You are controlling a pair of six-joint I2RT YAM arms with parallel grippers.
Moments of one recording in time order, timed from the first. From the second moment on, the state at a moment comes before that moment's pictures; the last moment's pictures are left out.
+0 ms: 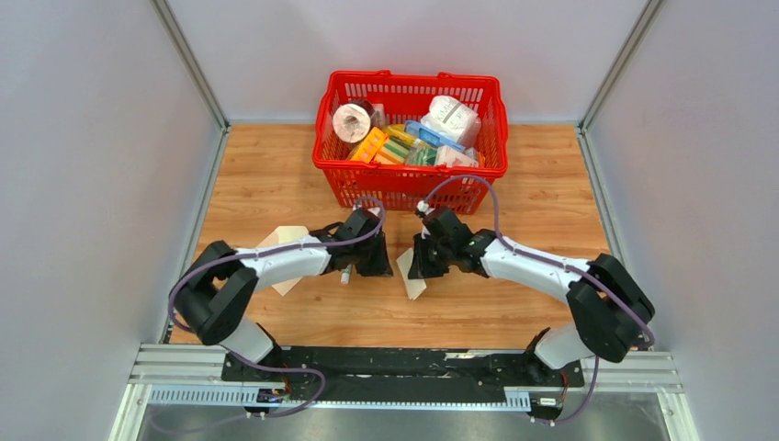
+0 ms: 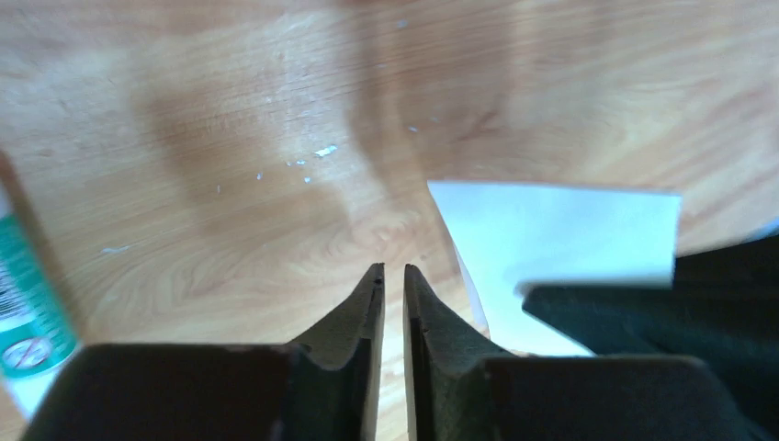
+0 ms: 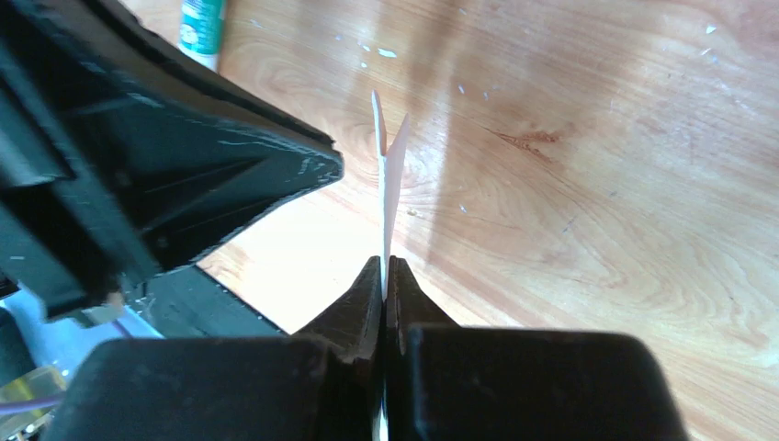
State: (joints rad) left arm -0.76 1.57 0.81 -0.19 0.13 -0.77; right arm 0.78 1.48 0.85 -0.29 -0.20 0.64
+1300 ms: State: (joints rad) left arm -0.55 0.88 0.76 -0.07 0.62 -0.92; right arm 0.71 1.18 0.95 0.10 -0.60 0.93
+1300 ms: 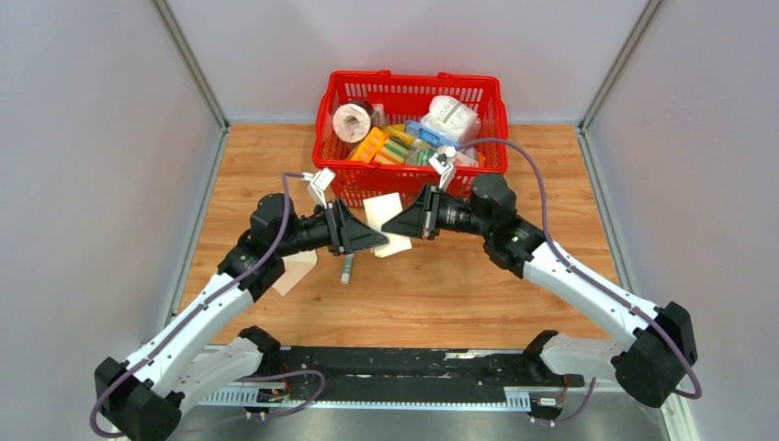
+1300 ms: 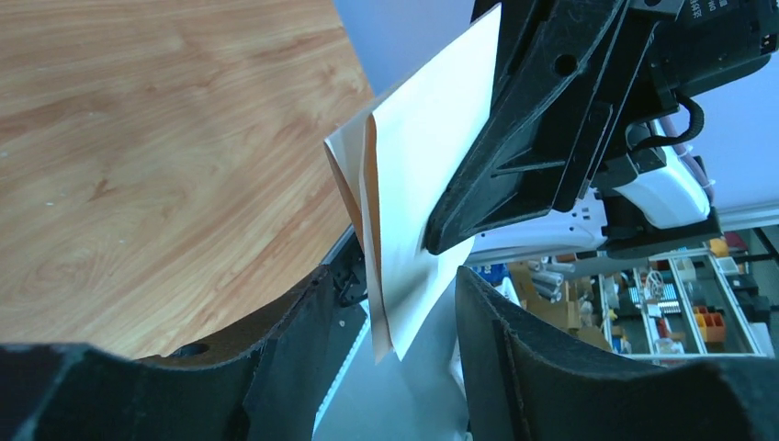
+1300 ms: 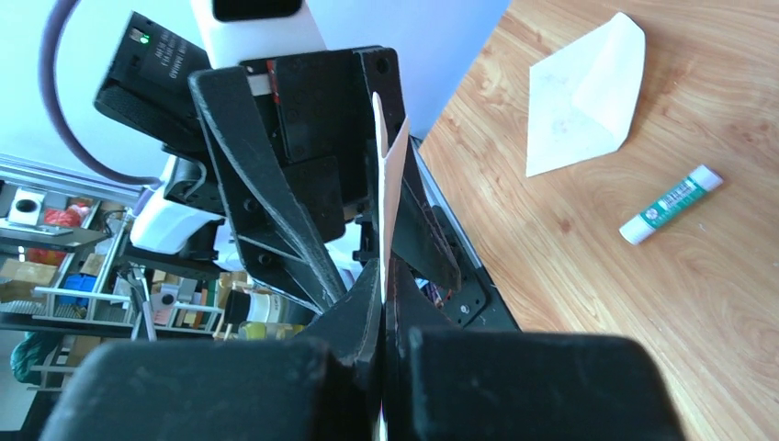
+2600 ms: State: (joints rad) left arm -0.37 0.93 0.87 -0.77 -0.29 -0.87; right arm 0.79 1.25 1.02 -0.24 -0.14 0.69
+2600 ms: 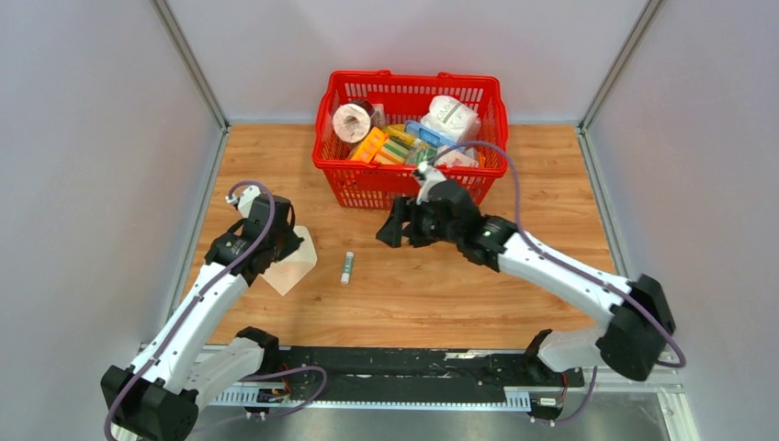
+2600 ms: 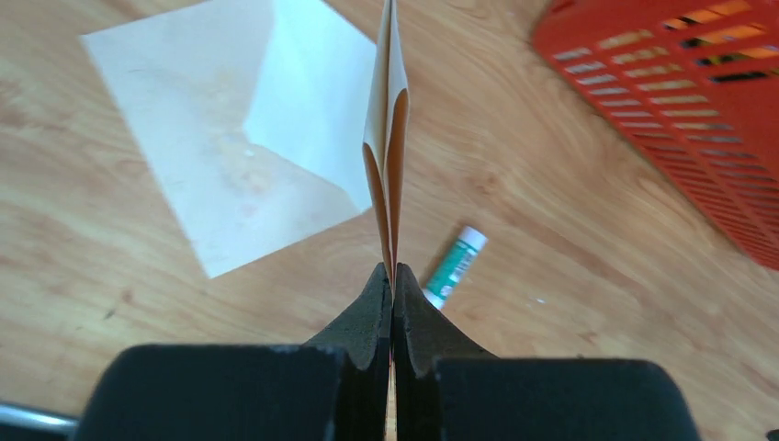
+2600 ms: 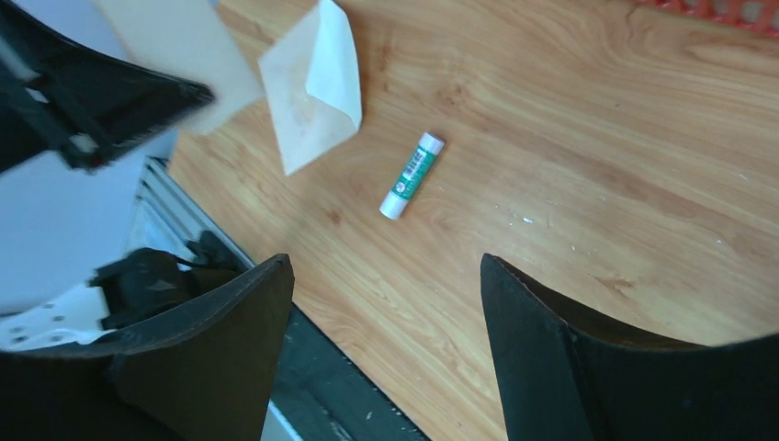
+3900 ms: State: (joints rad) left arm -0.18 0.89 0.93 -1.12 -0.49 -0.84; right arm 1.04 2.33 1.62 0.27 0.02 0.44
